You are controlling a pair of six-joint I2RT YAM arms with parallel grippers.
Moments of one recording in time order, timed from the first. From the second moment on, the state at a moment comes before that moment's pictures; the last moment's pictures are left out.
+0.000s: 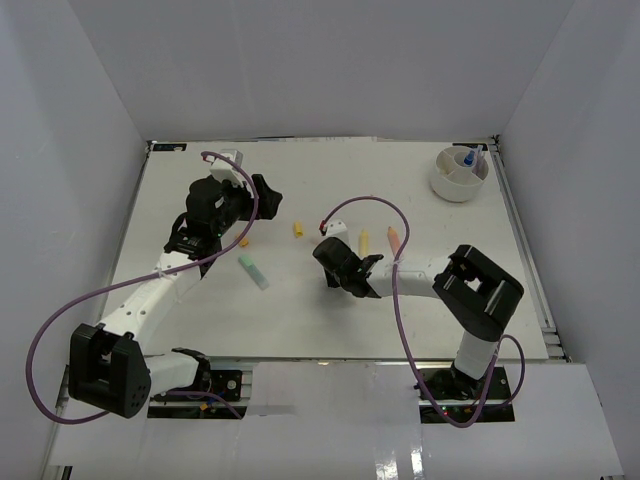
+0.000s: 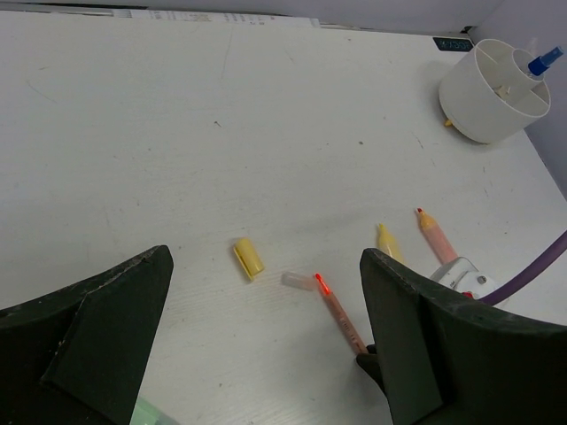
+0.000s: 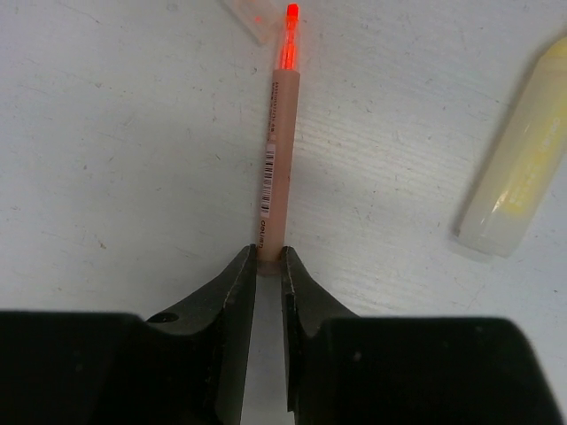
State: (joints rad) left arm -0.32 1.20 0.87 0.10 0.13 -0.30; right arm 0.98 1.76 0.93 -0.04 0.41 0.46
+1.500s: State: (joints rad) left arm -0.49 1.07 0.78 0.47 0.50 -0.59; right arm 0.97 1.23 0.68 0.71 0.16 0.23
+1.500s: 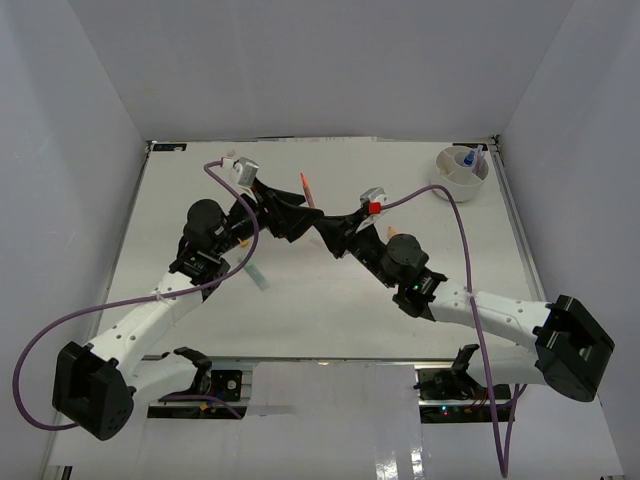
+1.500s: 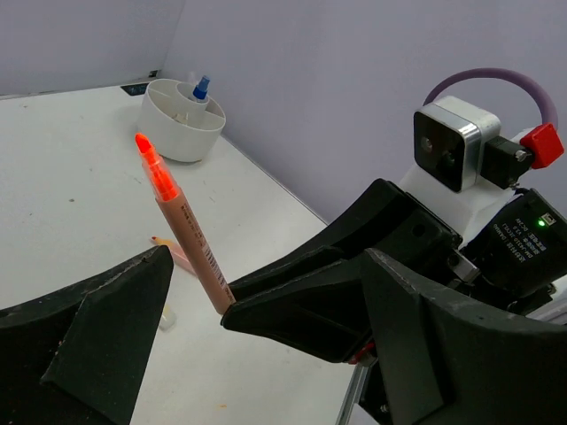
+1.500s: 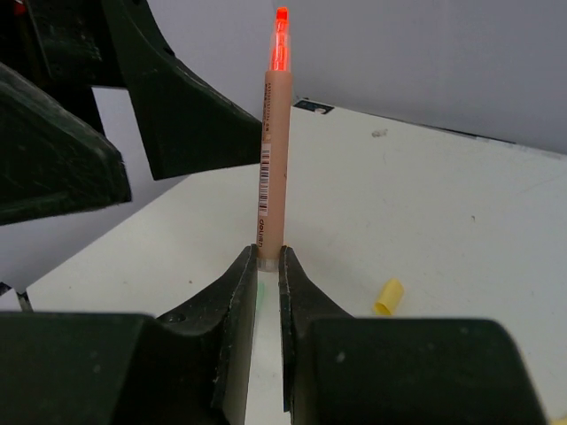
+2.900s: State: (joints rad) left arm -0.55 1.12 0.76 0.65 0.48 -0.67; right arm 0.96 1.24 0.64 0.98 0.03 0.28
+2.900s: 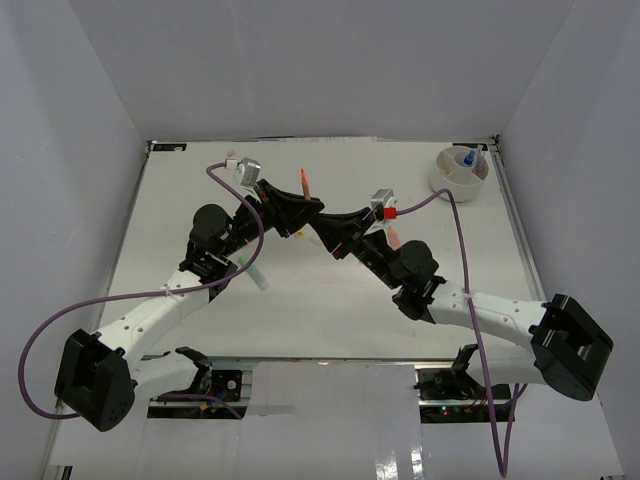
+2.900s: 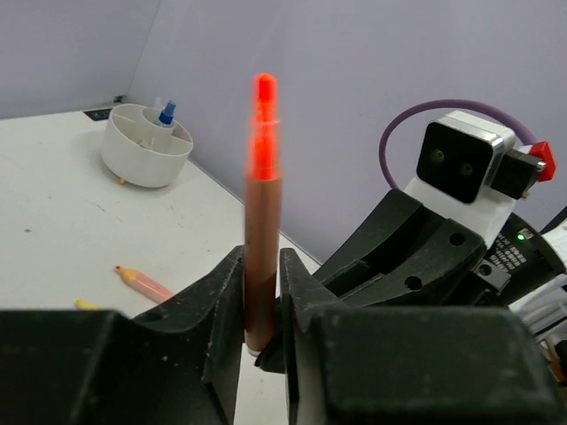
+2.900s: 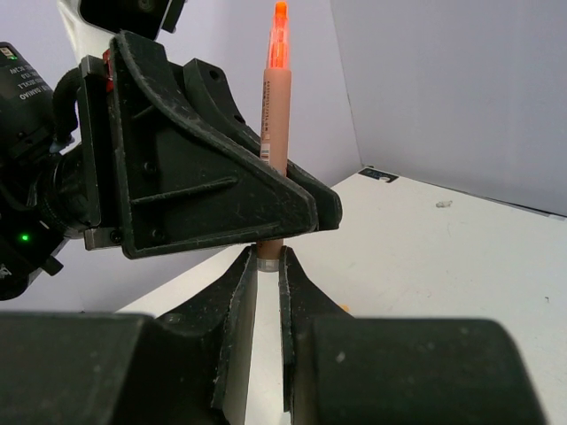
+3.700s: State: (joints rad) left arm -0.53 1.11 0.80 0.41 0.36 -0.53; right arm 0.91 1.19 0.57 0.75 0.03 0.27
